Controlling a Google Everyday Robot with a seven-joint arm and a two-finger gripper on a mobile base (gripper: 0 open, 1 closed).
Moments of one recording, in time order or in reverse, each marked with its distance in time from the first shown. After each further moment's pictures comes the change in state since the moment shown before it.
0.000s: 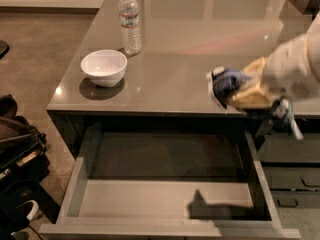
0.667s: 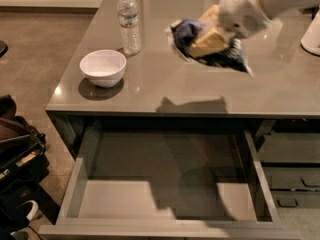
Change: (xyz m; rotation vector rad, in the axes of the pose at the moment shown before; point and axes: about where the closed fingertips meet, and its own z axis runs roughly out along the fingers) arm -0.107 -0.068 0.031 -0.113 -0.116 -0.163
